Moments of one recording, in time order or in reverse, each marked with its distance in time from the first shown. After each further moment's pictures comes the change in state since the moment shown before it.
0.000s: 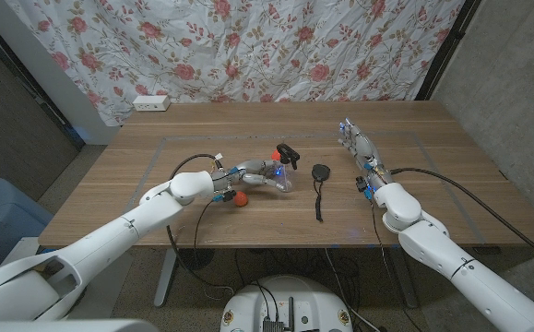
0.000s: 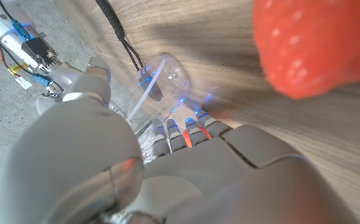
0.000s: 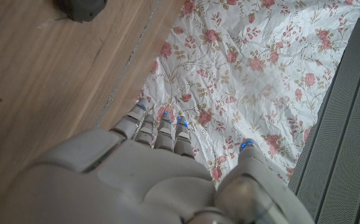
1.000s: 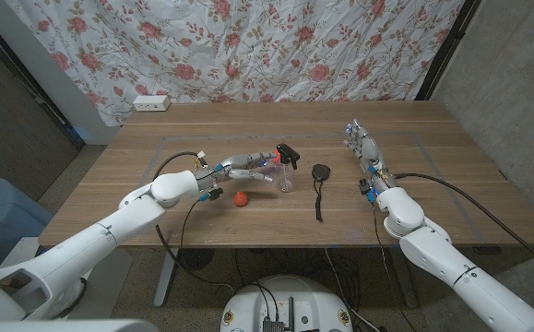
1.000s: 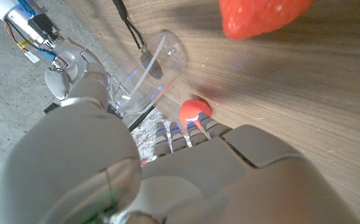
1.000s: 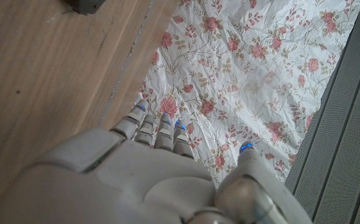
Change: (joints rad) left arm 0.095 0.094 -0.097 -0.101 -0.043 -0.034 0.061; left_hand -0.052 0.016 -0.011 0.011 -0.004 -0.038 0.016 -0.007 0.000 -0.048 0.019 -0.001 0.000 -0.048 -0.002 0.000 0.000 -0.061 -0.001 0.000 0.000; right arm -0.040 0.015 0.026 -0.014 0.016 0.023 -0.033; right_hand -0.015 -0.006 0.000 0.000 0.000 -0.079 0.029 -0.004 -0.005 -0.025 -0.003 0.000 0.000 0.000 0.000 -0.005 -0.003 -0.012 -0.002 0.000 0.000
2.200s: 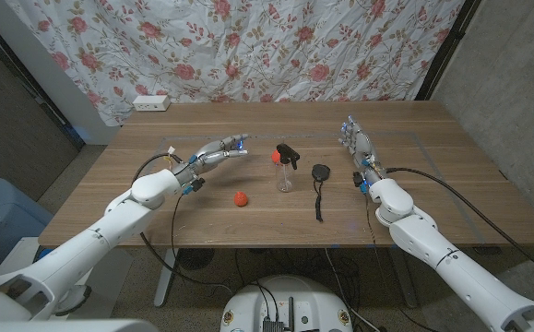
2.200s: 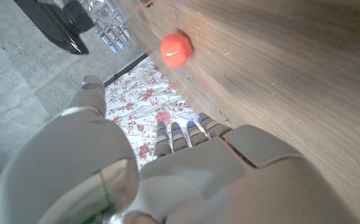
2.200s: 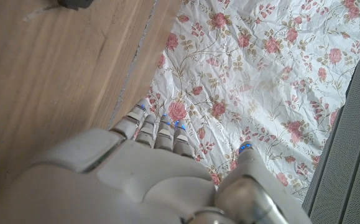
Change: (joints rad) left arm 0.016 -0.075 -0.110 0.203 -0.200 -0.128 0.014; left_hand -0.088 0.036 -0.025 0.031 0.000 0.019 0.021 0.000 0.000 -0.005 0.016 0.005 -0.005 0.000 0.000 0.005 0.000 -0.009 -0.002 0.005 0.000; right arm 0.138 0.075 -0.045 0.158 0.047 -0.025 0.051; right_hand -0.018 0.018 0.004 0.004 0.000 0.019 -0.019 0.012 0.000 0.006 -0.009 0.005 -0.005 0.010 -0.017 0.005 0.000 0.018 -0.004 0.008 0.000
